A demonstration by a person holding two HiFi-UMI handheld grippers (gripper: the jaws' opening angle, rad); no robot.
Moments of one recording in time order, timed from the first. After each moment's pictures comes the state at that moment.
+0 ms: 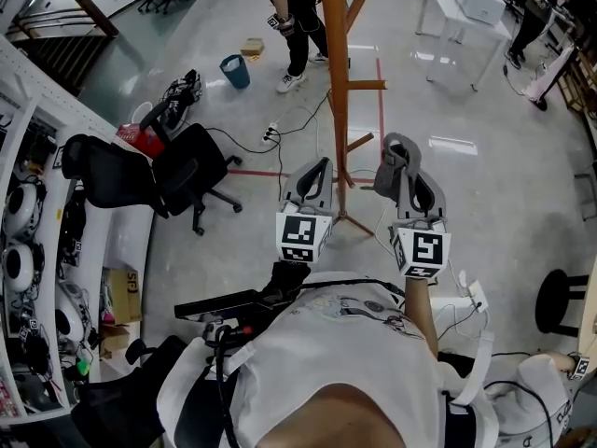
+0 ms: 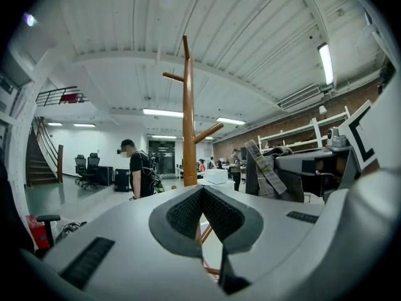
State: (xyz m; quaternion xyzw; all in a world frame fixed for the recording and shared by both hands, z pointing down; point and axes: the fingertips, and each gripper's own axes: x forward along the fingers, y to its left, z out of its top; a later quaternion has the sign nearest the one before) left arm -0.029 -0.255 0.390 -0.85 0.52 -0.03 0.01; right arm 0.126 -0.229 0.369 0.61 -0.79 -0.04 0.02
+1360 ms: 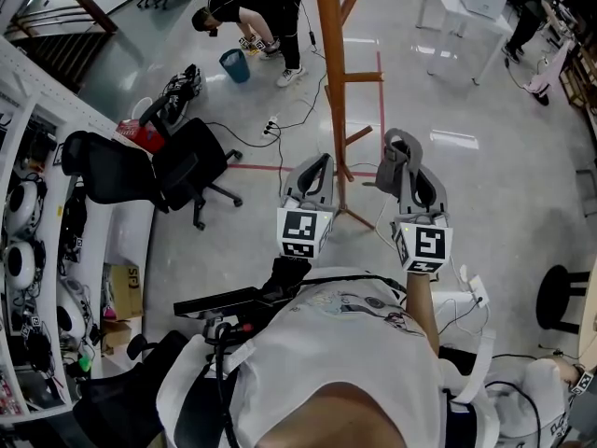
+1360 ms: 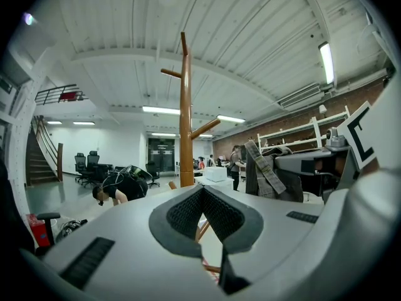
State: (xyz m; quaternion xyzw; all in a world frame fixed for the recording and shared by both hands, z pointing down) left arm -0.026 -0.254 0.399 -0.85 0.52 -0.04 0.00; right arm 0.130 -0.229 0.378 0.60 -0.80 -0.03 0.02
